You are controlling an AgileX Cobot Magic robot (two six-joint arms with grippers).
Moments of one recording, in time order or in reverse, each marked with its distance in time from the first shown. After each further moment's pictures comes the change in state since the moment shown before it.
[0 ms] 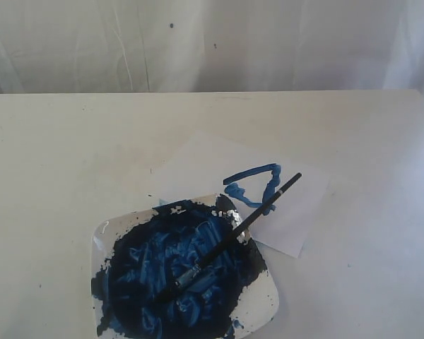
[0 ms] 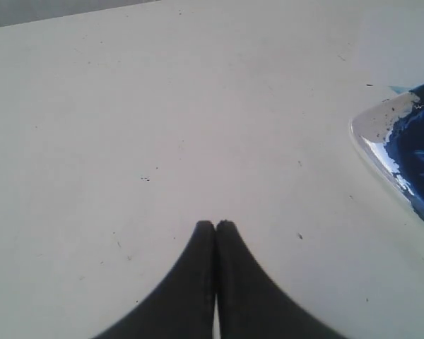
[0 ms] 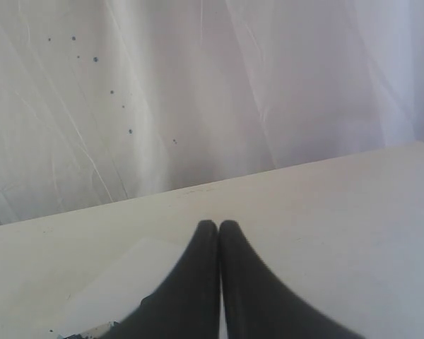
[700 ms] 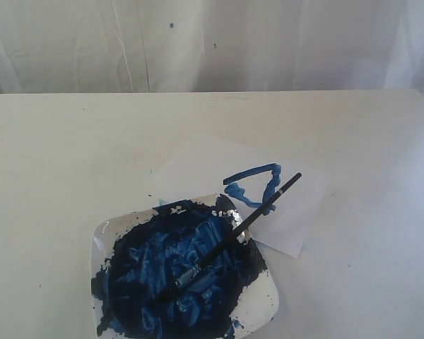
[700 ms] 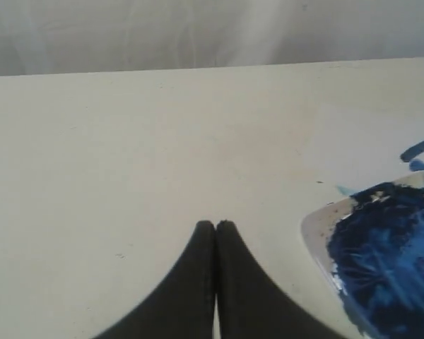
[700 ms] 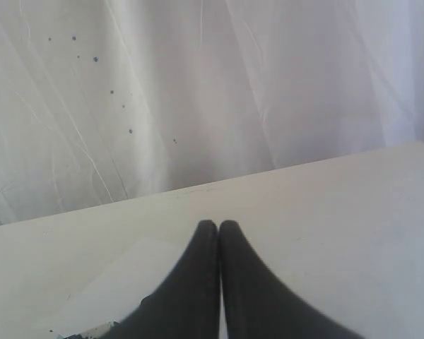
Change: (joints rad) left arm 0.000 0.106 -0.253 -0.124 0.062 -0.016; right arm 0.000 0.000 0.000 0.000 0.000 0.000
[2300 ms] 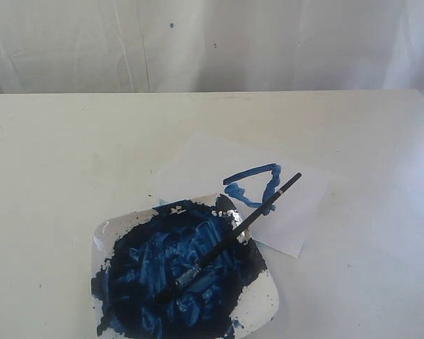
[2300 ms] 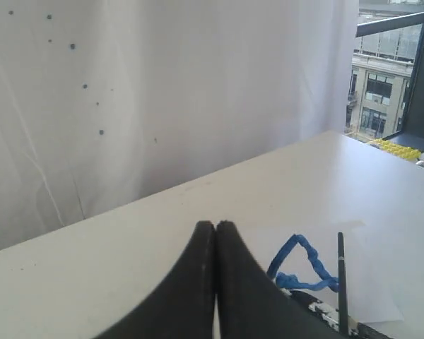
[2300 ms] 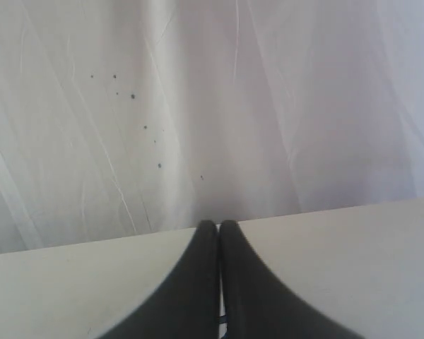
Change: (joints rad) left arm -0.002 0.447 -0.392 -0.965 0.042 1.036; right arm 0.000 0.004 0.000 -0.026 -0.129 -0.011
